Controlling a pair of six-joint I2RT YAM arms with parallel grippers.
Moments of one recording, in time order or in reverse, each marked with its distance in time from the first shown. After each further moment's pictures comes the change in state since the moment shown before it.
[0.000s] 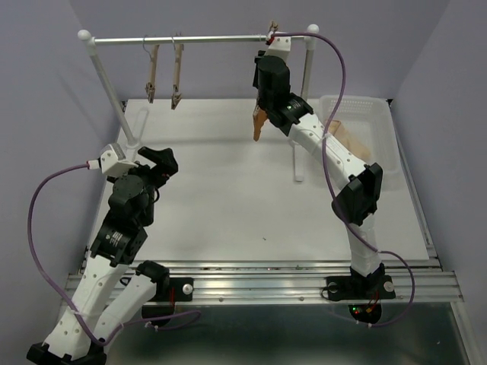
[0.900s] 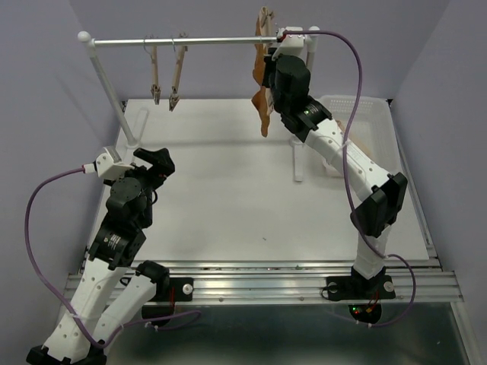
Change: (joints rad) left arm 0.000 -0.018 0.000 -0.007 -0.040 -0.014; right arm -0.006 -0.188 -0.183 0.089 -0.133 -0.069
